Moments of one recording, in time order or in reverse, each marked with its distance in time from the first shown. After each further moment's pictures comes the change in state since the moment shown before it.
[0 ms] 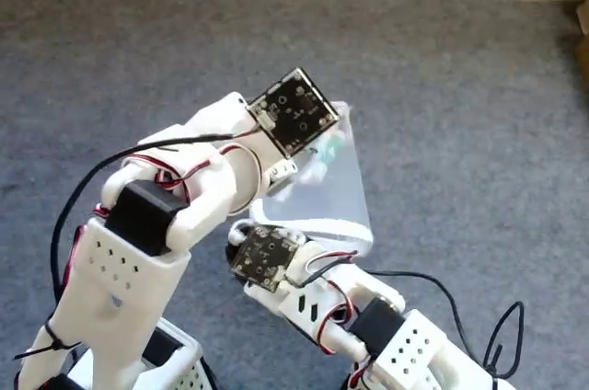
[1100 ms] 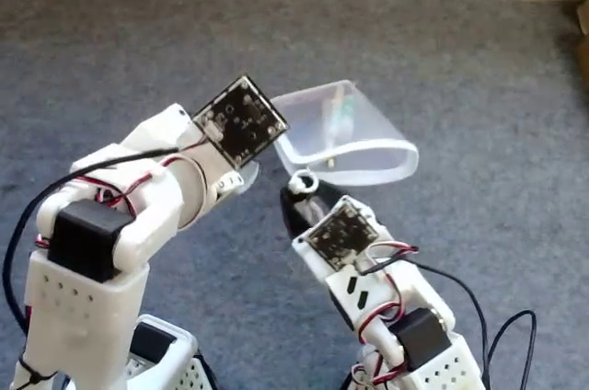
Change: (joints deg) left arm -9.6 -5.9 -3.4 14.3 -6.3; right arm 19.9 -20.2 -0.3 6.0 0.0
